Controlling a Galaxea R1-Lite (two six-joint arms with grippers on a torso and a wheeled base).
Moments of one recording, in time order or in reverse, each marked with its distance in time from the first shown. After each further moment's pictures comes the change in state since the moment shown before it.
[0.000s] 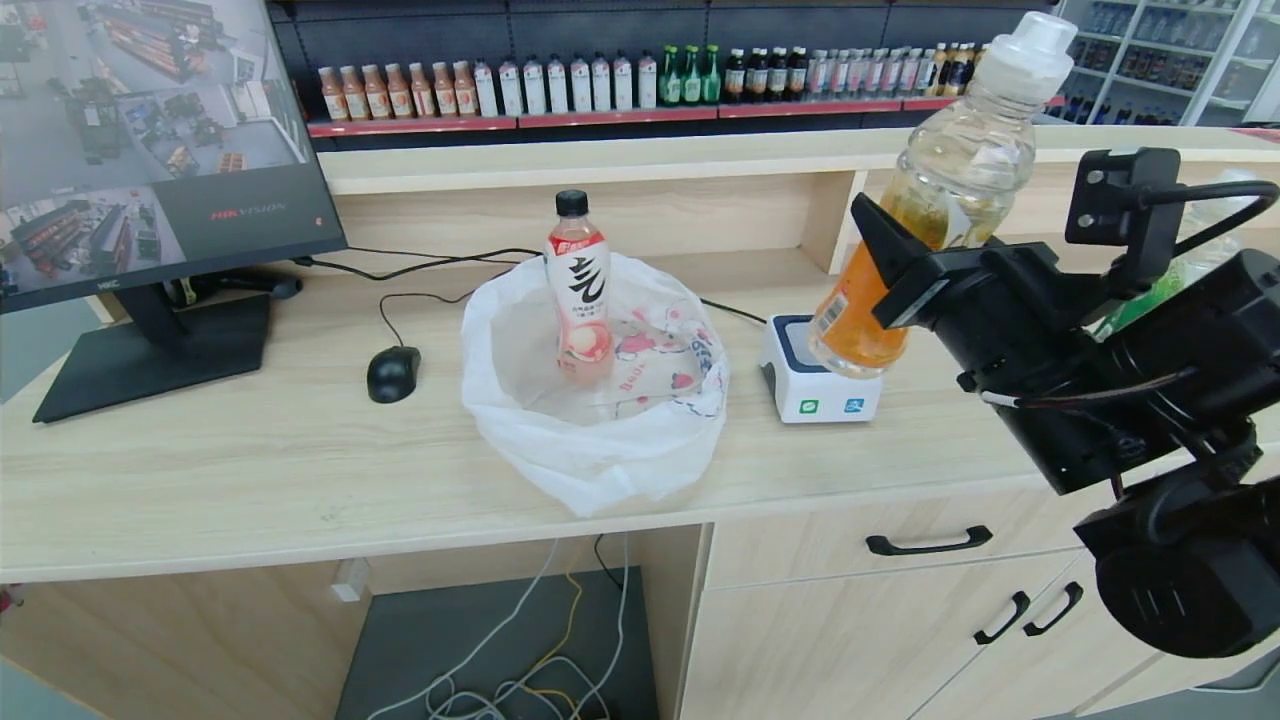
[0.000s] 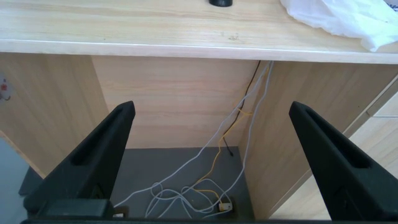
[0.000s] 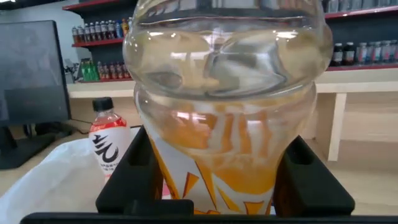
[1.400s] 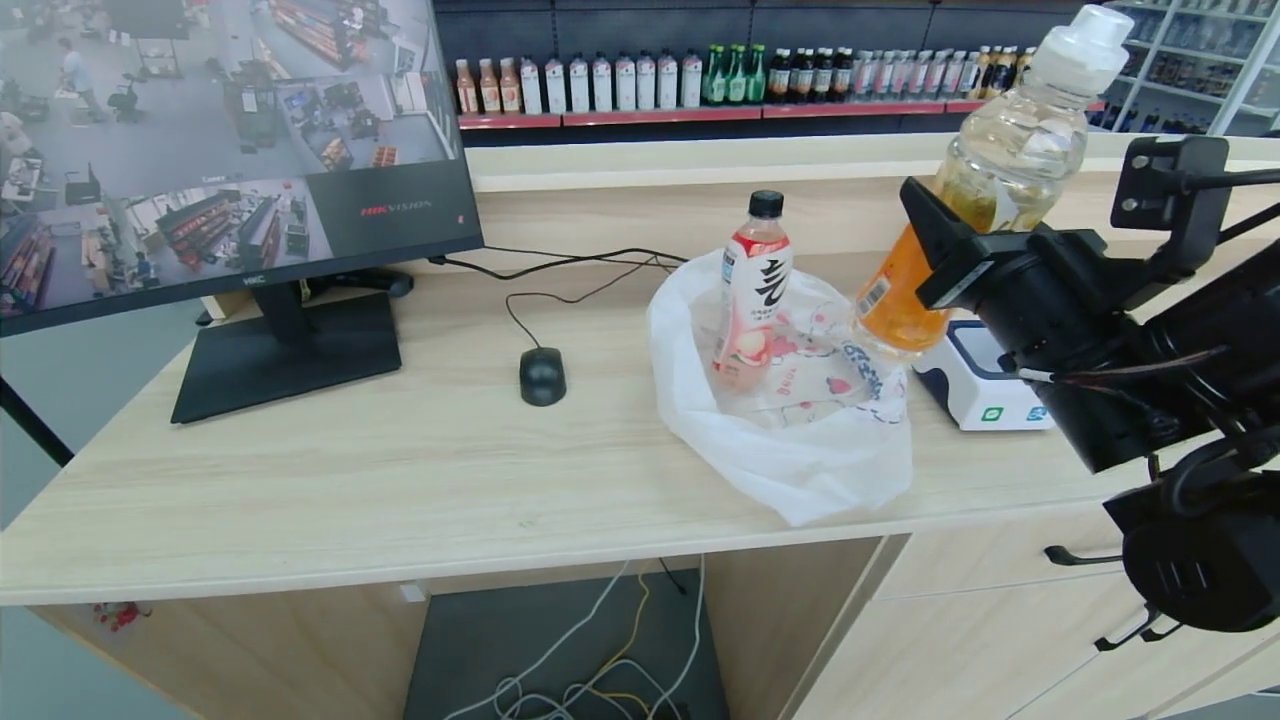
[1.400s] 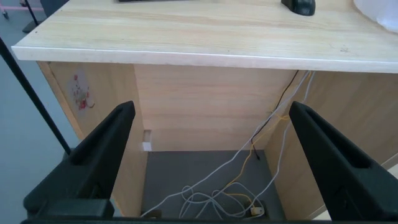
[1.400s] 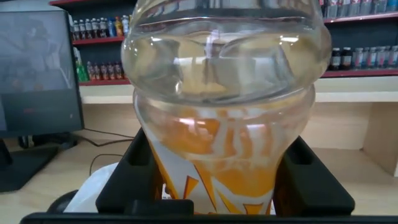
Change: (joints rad) left arm 0.000 0.000 0.000 0.000 0.000 0.004; right arm -0.095 -0.016 -0.004 0.000 0.009 -0.005
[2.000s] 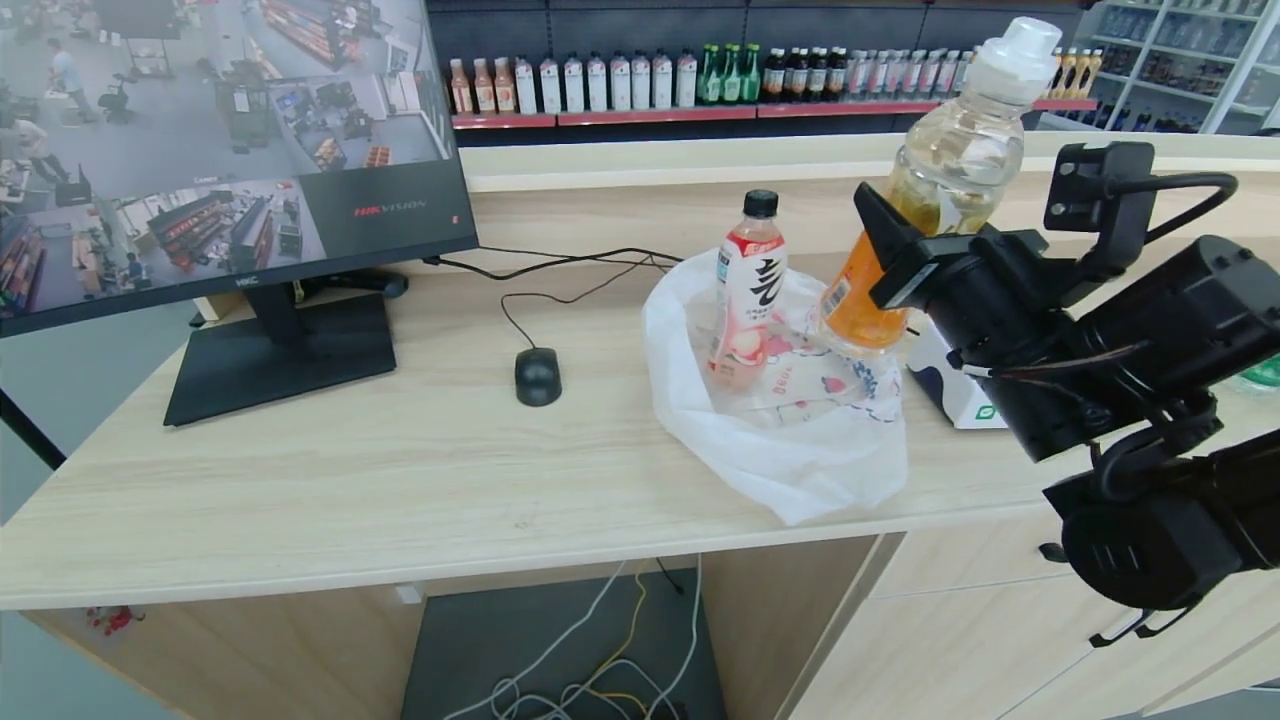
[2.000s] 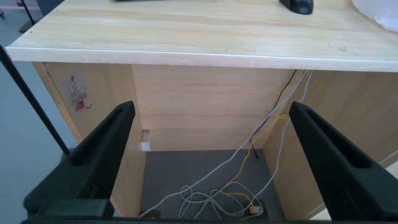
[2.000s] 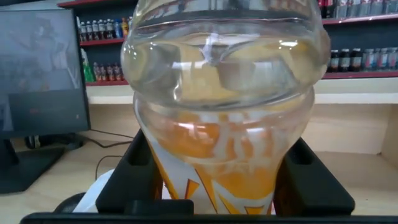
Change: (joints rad) left arm 0.000 0.000 0.000 0.000 0.000 0.000; right arm 0.034 0.082 -0.081 0.000 0.004 -0.002
